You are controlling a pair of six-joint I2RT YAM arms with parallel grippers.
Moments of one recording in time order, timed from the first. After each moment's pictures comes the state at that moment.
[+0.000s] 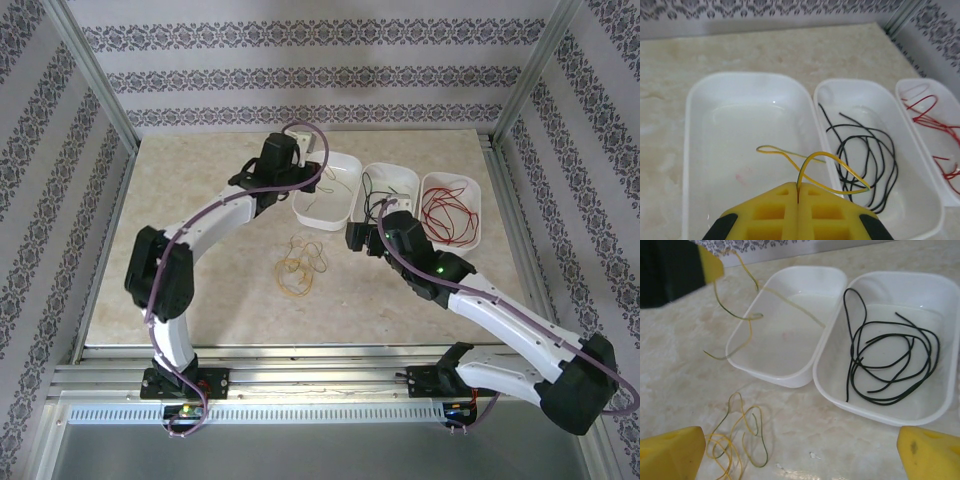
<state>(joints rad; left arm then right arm) -0.47 1.88 1.54 -0.21 0.14 -0.29 0.69 1.05 0.82 -0.35 0.32 0.52</state>
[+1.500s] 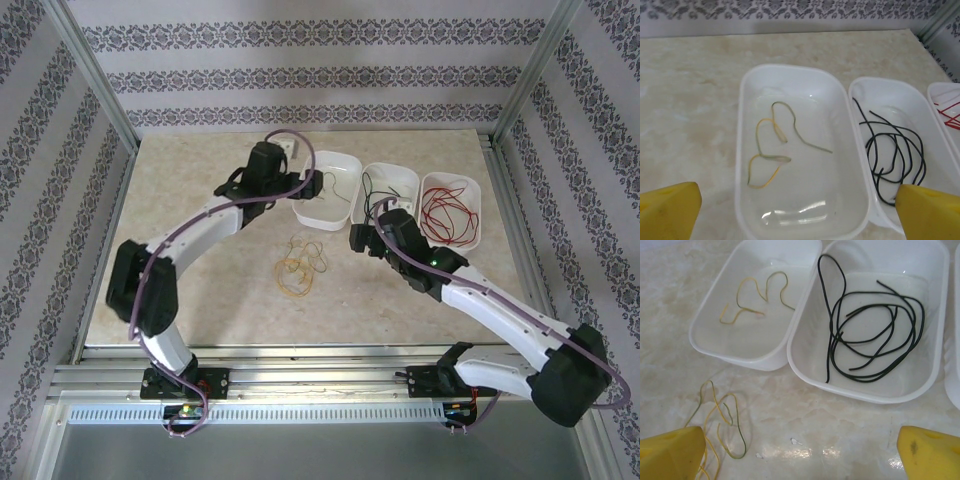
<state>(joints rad) -0.45 1.69 1.33 -0.19 0.01 -0.32 0.65 1.13 0.82 -0.40 0.30 0.58</state>
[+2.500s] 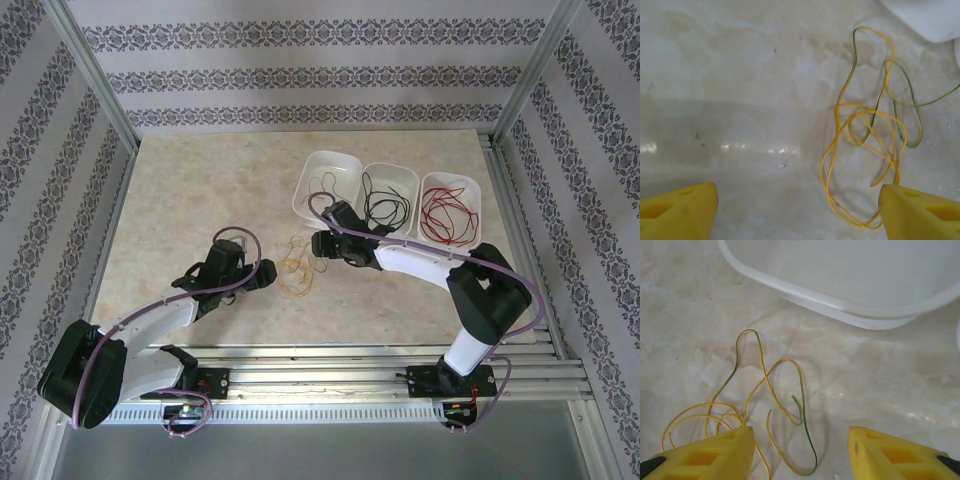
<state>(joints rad) -0.44 1.15 0.44 -0.11 0.08 -0.69 0.72 1.69 1.05 -0.26 0.05 0.60</state>
